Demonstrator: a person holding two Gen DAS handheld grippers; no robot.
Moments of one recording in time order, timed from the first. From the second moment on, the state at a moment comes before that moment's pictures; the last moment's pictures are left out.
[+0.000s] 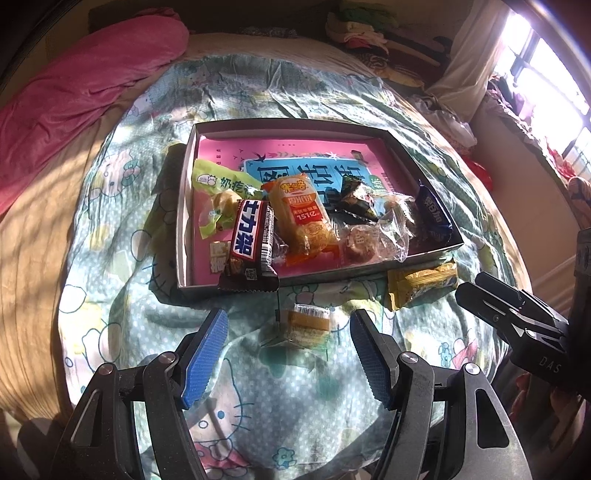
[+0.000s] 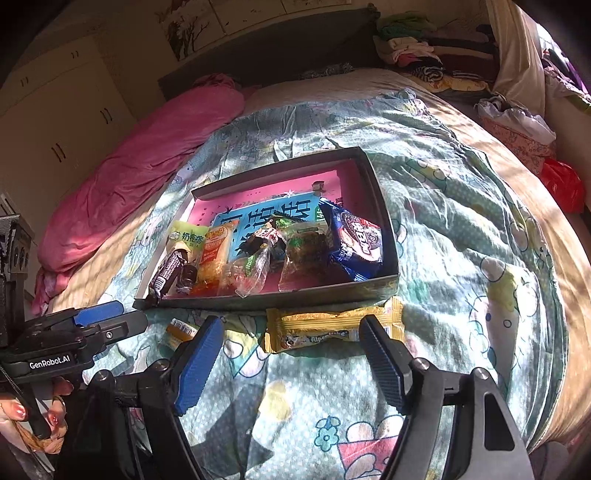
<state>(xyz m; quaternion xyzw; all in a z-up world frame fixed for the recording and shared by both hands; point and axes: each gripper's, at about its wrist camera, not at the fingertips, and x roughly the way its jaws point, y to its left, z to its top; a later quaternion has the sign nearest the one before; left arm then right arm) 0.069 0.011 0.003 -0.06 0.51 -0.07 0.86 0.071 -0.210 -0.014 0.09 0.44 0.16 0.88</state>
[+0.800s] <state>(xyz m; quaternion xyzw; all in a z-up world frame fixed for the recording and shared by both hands) 0.073 0.003 -0.027 -0.05 0.54 -0.07 0.84 0.098 -0.252 -0.069 0.21 0.50 0.12 0.83</state>
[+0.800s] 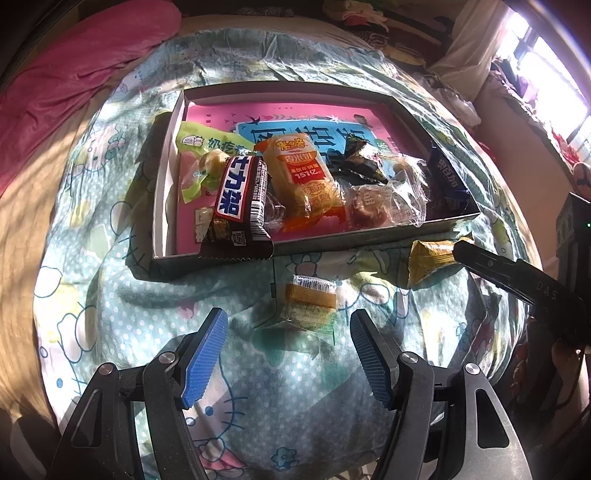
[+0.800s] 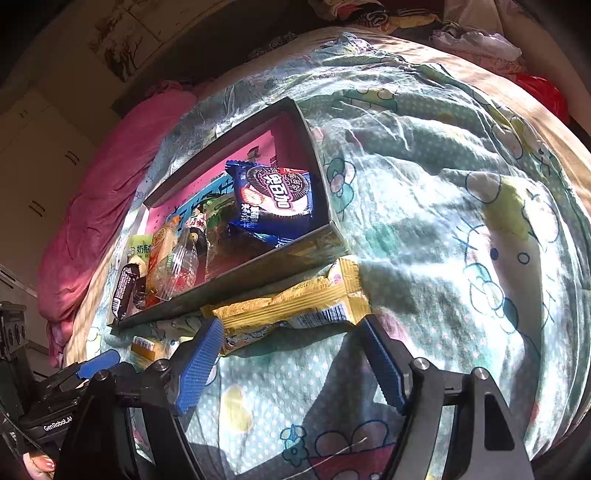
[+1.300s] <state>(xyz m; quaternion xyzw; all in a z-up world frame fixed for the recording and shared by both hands) 0.082 0.001 -0.039 -0.05 0.56 -0.07 0.83 0.097 -0.255 -0.065 0.25 0.50 0.11 0.82</state>
